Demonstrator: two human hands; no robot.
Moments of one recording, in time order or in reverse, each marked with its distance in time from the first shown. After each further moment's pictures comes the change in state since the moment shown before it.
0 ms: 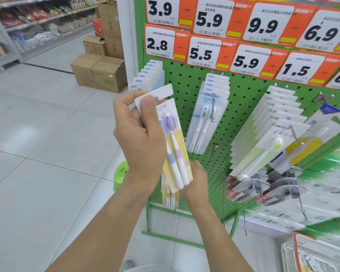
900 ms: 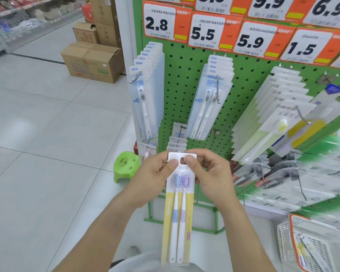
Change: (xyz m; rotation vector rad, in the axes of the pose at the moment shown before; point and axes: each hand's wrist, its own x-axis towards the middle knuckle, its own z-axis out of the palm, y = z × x) left_hand -0.054 -0.050 -0.079 0.065 -0.964 -0.832; right_hand -0.041 -0.038 -0.063 0.705 -0.057 0.020
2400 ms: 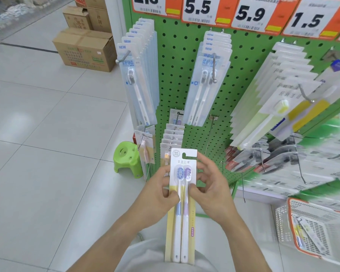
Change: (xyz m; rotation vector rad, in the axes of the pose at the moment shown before) left_hand -0.035 -0.051 0.032 0.082 -0.017 -0.158; right_hand -0.055 0.042 -0.016 -0.004 -0.073 0.169
